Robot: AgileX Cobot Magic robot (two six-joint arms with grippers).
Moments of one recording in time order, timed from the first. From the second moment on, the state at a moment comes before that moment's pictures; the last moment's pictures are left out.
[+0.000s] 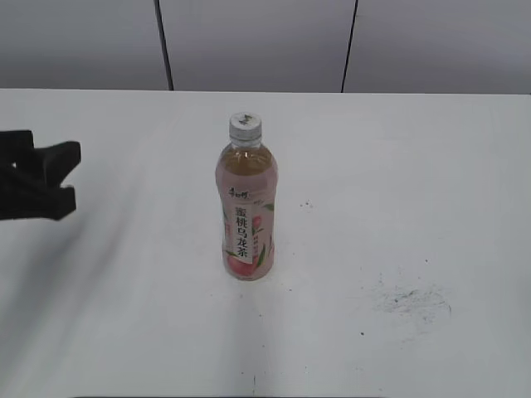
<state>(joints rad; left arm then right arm) -0.38 1.19 -0.33 -0.16 -0.49 0.15 0.20 -0.01 -0.51 -0.13 1.11 0.10</state>
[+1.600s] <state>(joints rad) -0.41 1.94 -0.38 0.59 -1.21 -0.17 0.20 -0.01 -0.51 -0.13 1.11 0.10</state>
